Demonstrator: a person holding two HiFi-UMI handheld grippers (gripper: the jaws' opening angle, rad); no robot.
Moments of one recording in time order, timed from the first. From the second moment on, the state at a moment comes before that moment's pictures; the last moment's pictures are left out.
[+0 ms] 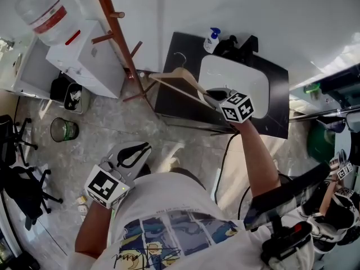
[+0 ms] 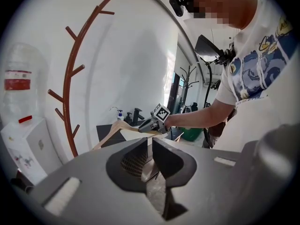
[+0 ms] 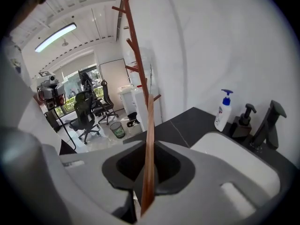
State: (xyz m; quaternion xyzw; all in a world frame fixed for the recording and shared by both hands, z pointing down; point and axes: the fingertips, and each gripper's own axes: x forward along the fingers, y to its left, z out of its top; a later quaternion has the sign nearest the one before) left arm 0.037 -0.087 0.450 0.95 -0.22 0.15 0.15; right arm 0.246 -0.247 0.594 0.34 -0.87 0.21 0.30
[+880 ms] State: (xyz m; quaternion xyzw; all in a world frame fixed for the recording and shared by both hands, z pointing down) left arm 0.016 -0.089 0.446 0.96 -0.23 0.11 0.13; right arm 0.168 -0.219 0.425 0.26 -0.93 0.16 0.19
